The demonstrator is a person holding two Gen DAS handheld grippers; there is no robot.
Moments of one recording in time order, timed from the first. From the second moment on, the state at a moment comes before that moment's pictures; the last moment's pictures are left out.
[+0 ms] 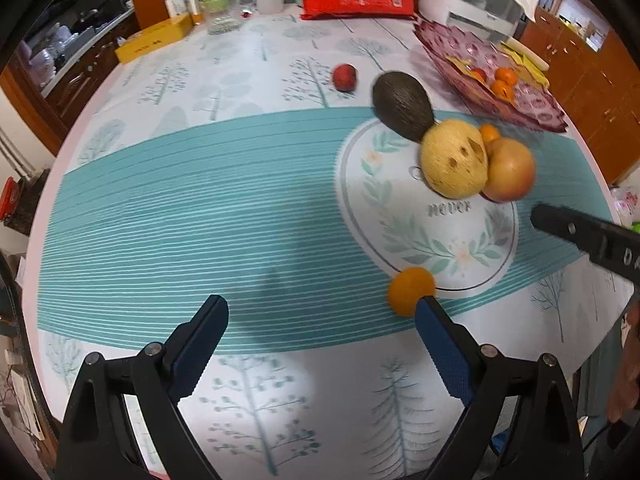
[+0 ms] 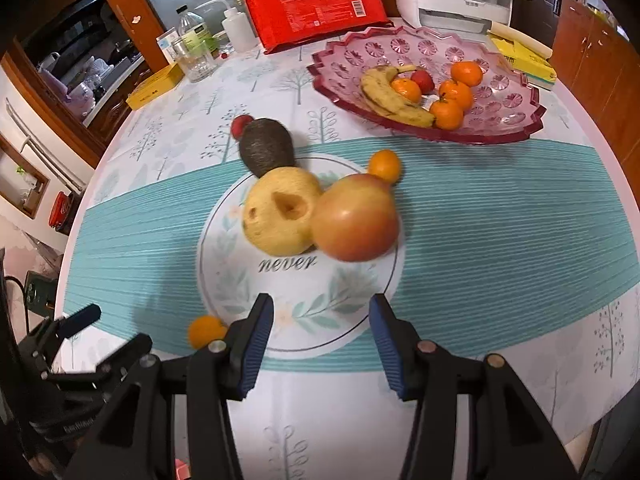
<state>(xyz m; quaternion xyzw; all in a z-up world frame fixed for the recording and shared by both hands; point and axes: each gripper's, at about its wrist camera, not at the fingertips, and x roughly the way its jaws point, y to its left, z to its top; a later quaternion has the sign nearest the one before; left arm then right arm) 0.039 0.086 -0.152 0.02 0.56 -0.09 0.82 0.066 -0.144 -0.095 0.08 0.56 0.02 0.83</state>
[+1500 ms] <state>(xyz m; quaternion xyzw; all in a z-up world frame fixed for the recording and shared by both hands) 0.067 0.024 -0.192 -0.05 0.60 -0.06 0.80 0.141 -0.168 -0.124 0.01 0.55 0.15 0.82</state>
